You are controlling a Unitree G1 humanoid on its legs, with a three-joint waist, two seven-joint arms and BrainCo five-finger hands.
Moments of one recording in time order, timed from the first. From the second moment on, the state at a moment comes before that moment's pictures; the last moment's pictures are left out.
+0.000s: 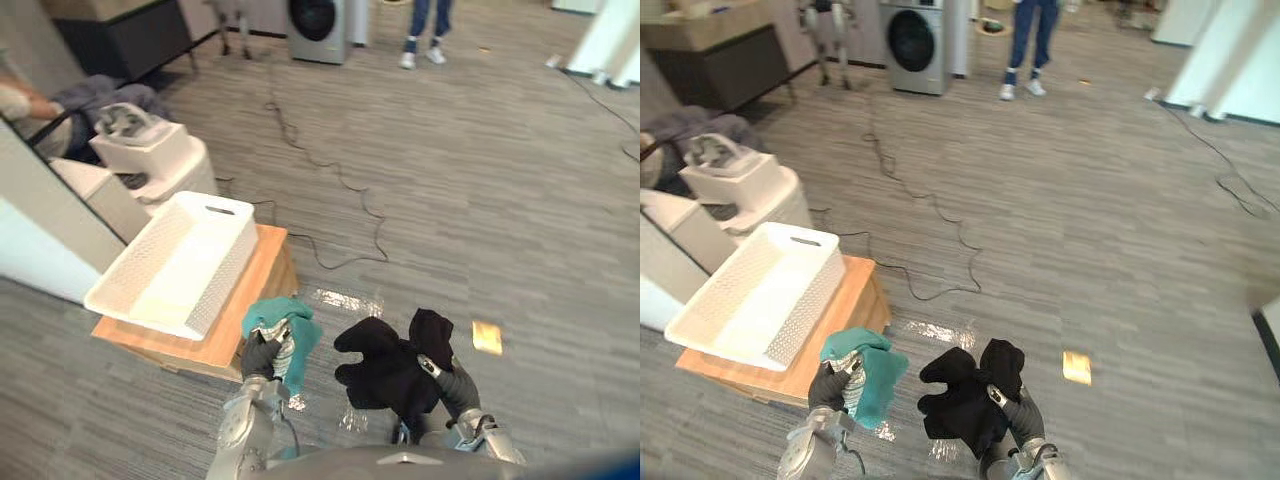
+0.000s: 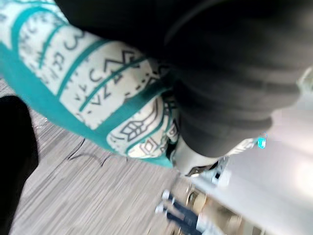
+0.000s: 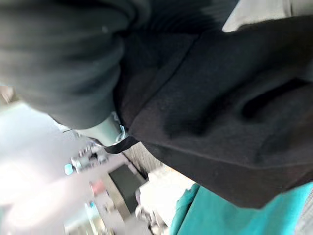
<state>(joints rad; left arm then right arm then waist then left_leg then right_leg) 0.33 0.13 -0.20 0.24 -0.64 -0.28 0.03 0.45 -0.09 0.16 0.22 0.46 -0.20 0.29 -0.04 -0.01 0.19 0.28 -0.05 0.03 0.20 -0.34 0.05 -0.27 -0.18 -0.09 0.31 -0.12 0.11</state>
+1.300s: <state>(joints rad) 0.36 0.16 -0.17 0.06 -0.56 -0.18 -0.08 0.28 -0.05 0.24 0.22 0.37 -0.22 0.13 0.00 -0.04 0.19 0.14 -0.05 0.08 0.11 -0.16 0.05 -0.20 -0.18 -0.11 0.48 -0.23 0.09</state>
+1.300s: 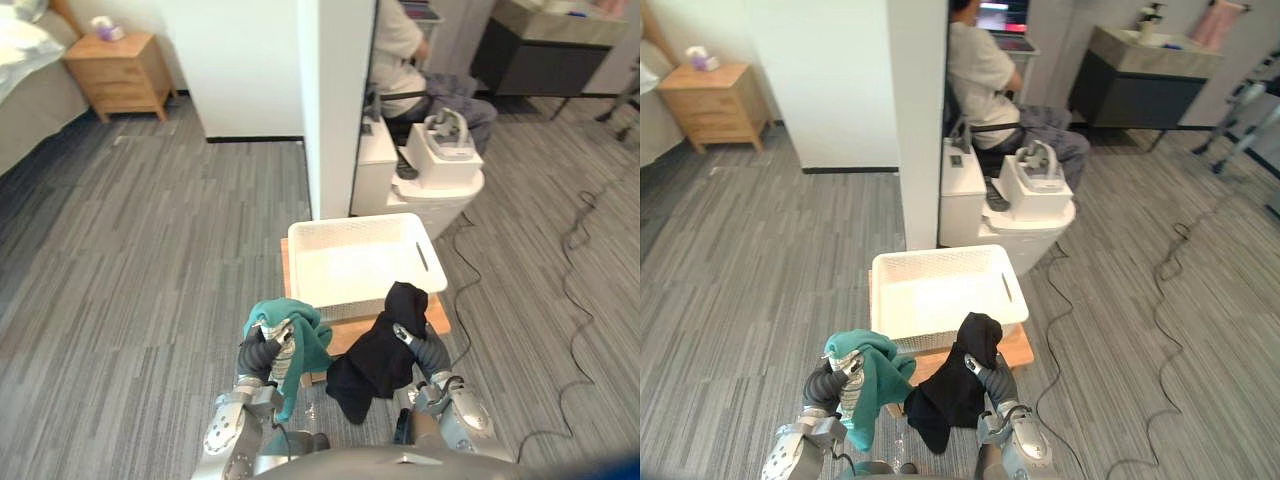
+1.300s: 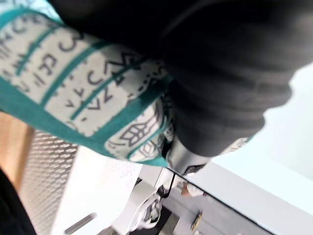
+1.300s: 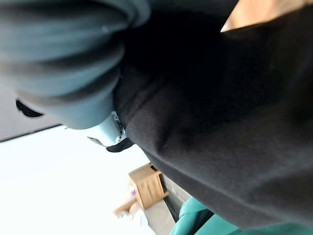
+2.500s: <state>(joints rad) 0.38 0.13 -0.21 0.15 -0.57 -0.10 -0.26 -0.29 -0.40 0.00 -0.08 0.35 0.08 0.01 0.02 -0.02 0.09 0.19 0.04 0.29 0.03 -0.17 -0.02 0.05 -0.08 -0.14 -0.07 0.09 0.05</state>
